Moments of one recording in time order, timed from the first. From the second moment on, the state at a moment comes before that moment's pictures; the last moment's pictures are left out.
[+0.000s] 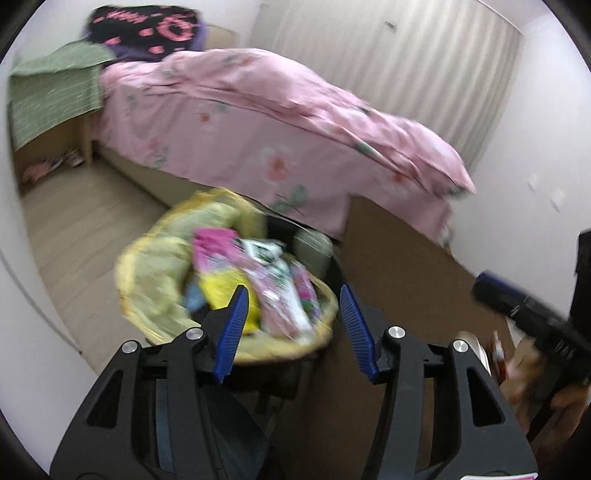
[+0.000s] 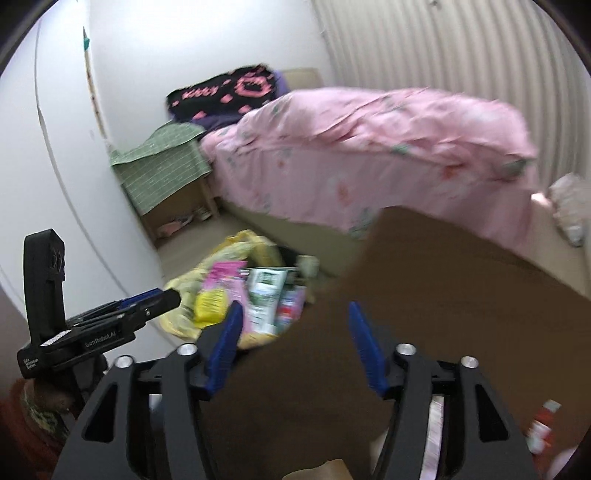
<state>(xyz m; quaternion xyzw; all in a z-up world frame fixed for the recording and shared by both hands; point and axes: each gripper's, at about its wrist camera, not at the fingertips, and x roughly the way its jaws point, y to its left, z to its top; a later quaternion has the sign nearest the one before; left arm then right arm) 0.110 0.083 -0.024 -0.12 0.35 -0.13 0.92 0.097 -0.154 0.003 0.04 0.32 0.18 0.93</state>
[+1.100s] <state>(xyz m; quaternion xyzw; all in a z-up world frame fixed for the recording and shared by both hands) 0.111 -0.158 -0.072 -0.01 0.46 -0.34 0.82 0.004 -0.339 -0.106 0.09 0.41 0.06 0.91</state>
